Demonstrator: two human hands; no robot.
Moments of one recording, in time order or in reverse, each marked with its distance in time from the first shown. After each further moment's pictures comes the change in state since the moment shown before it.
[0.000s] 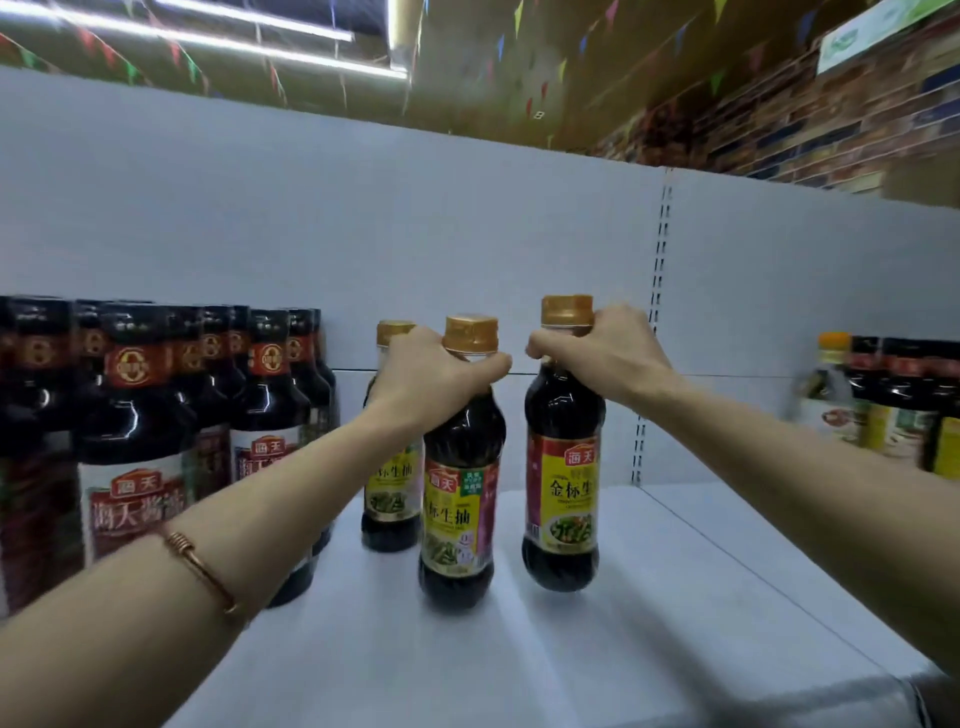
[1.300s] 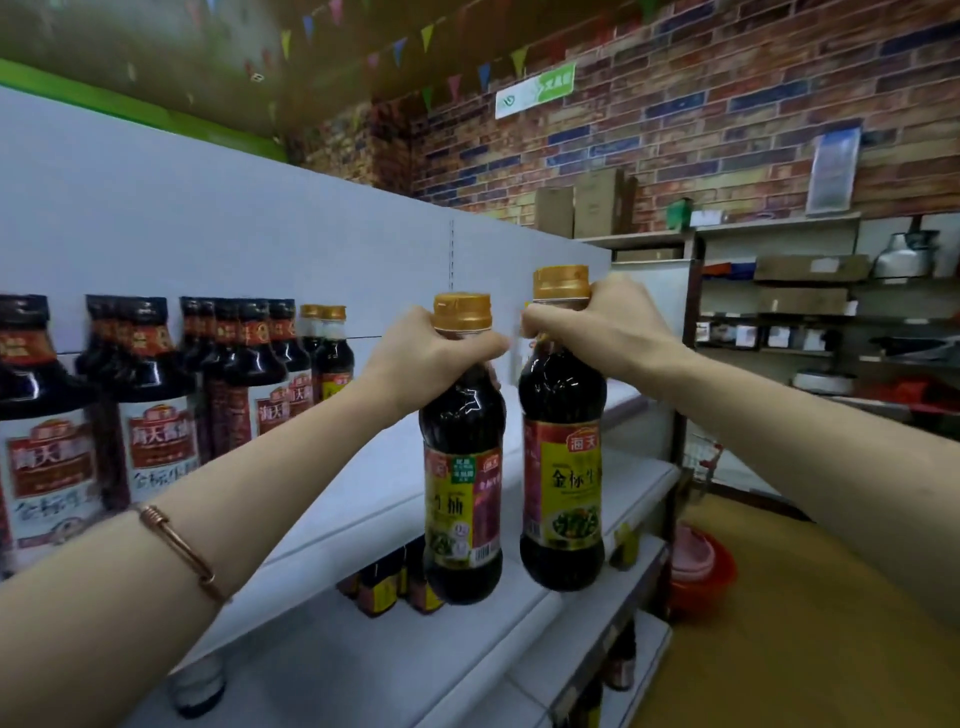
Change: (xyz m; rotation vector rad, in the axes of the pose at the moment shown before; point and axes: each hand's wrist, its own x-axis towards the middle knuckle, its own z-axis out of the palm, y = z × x) left_hand -0.195 0.110 -0.217 -0.574 -0.602 0.288; right_hand -0.308 -0.279 -0.070 -0.324 0.295 0.188
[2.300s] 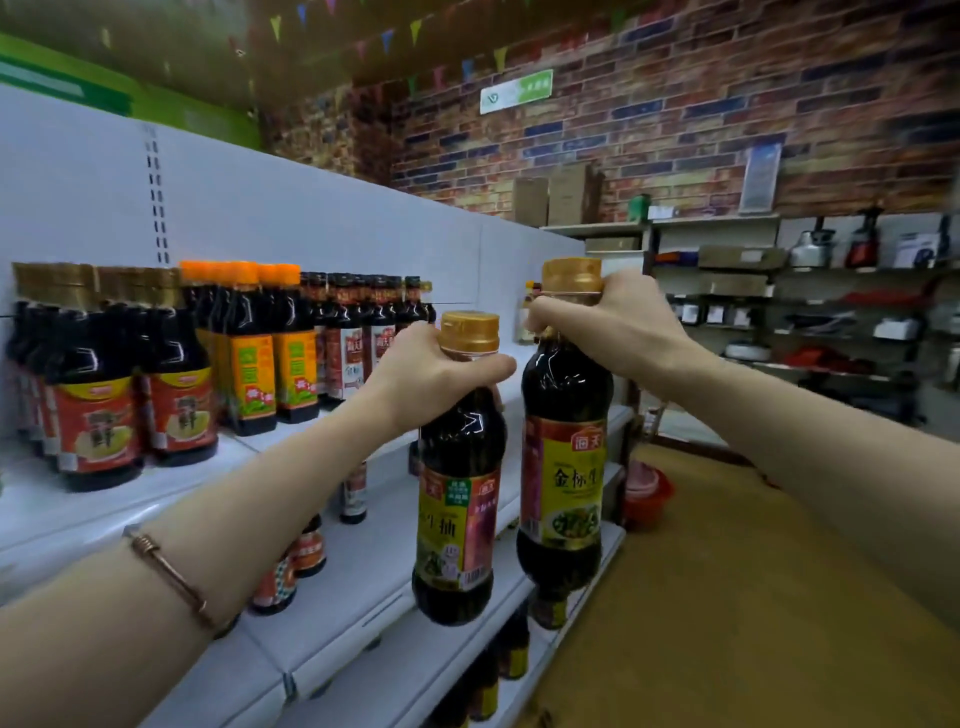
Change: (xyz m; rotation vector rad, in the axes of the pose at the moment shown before) left_hand -0.357 0.175 -0.192 -0.100 -0.096 0.056; right_hand -0.317 -0.340 -0.018 -0.008 0.034 0.078
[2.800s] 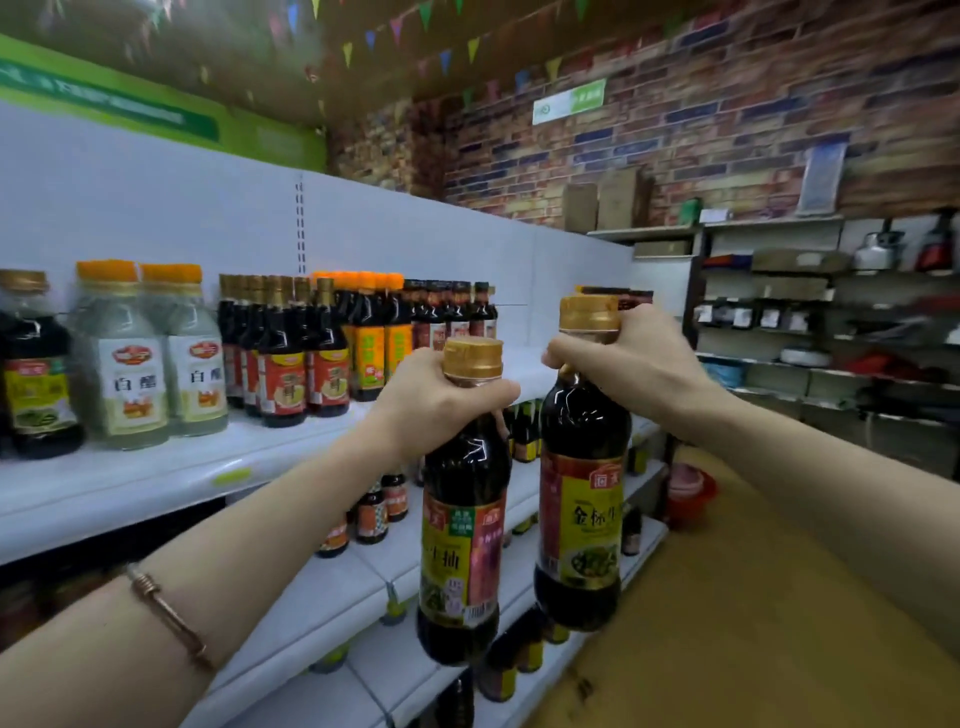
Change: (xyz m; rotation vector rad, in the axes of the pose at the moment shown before) left_hand -0.165 0.101 -0.059 0.030 0.054 -0.056; right_hand -0.142 -0.115 -0.010 0.022 -0.061 -0.031
